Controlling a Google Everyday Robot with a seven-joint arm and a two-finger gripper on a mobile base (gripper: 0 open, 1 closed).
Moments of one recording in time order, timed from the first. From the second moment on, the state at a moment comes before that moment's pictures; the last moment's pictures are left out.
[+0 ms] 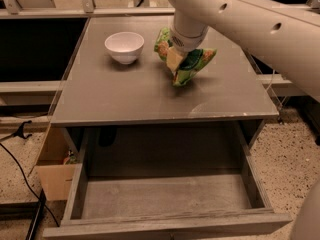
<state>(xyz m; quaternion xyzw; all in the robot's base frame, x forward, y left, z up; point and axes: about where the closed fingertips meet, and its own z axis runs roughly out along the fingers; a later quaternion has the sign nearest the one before) 0.689 -0.069 0.879 -0.41 0.87 -0.09 0.24</state>
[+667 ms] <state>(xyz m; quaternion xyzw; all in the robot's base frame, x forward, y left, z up) 0.649 -0.099 0.939 -0.45 0.84 -0.10 0.28</state>
